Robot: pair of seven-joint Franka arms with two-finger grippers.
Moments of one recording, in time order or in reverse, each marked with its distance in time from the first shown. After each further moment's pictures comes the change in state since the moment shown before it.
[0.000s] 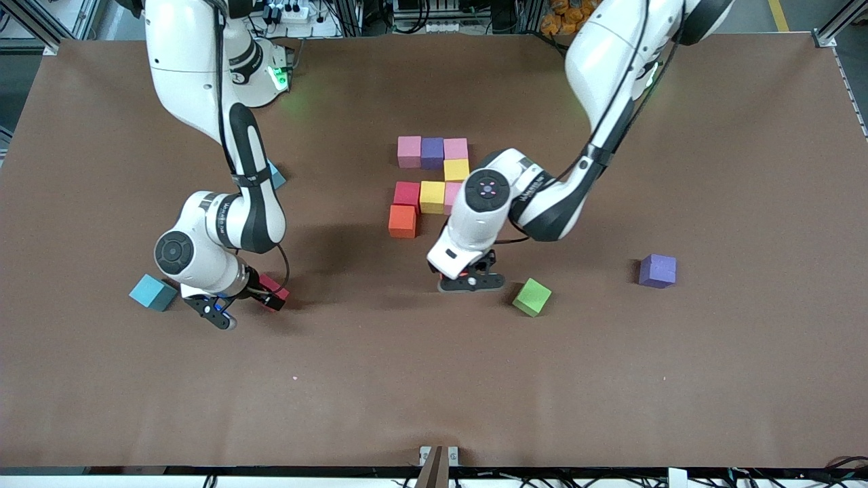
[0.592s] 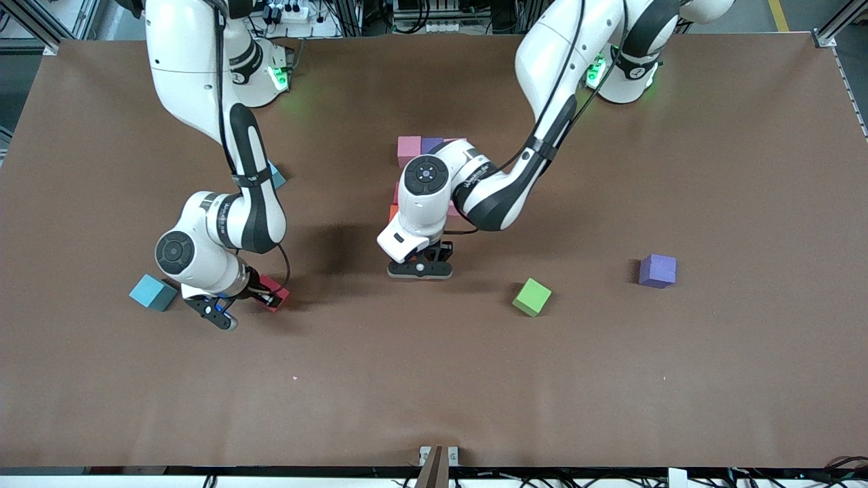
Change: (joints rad) left arm -0.223 0.148 0.161 0.220 -0.099 -0.049 0.004; right arm -0.001 0.001 0.003 0.003 0.000 0.002 -0.011
